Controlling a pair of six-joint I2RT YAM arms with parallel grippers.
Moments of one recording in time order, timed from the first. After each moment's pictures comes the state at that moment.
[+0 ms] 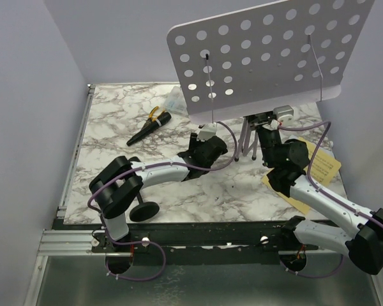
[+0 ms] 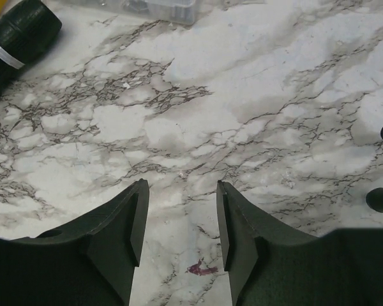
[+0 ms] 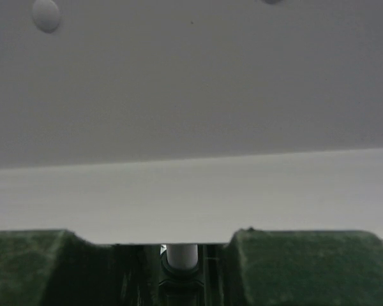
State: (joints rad) left arm -0.96 1.75 1.10 -0.05 -0.77 -0.45; right arm 0.66 1.05 0.70 0.94 0.34 -0.31
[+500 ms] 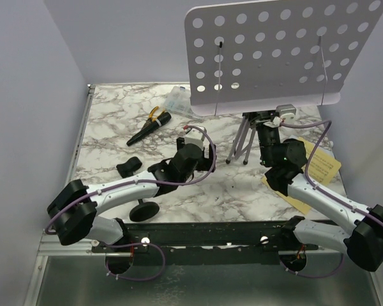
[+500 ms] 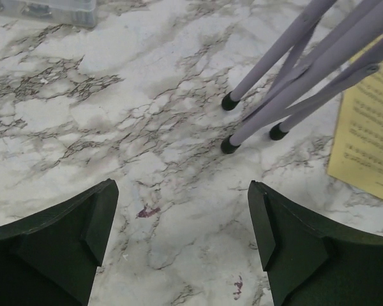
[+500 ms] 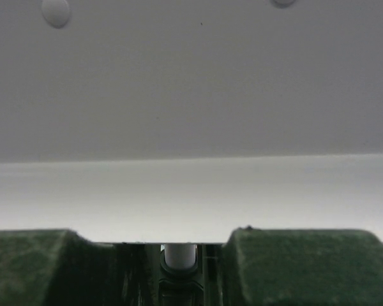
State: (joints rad) left arm -0.98 1.41 0.86 0.07 -0.46 -0.44; right arm 0.66 1.08 0.70 0.98 0.42 -0.28
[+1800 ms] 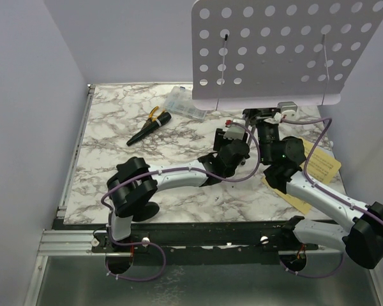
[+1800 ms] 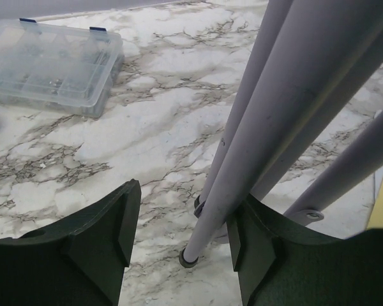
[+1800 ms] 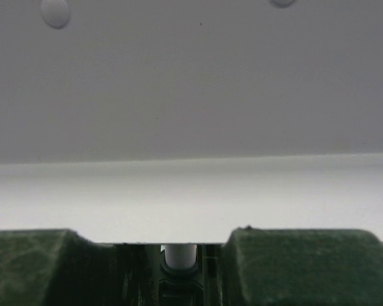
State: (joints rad) left arm -1.11 1.86 1.29 0.23 -0.85 -0.29; right arm 0.67 1.11 0.72 0.98 0.48 -0.24
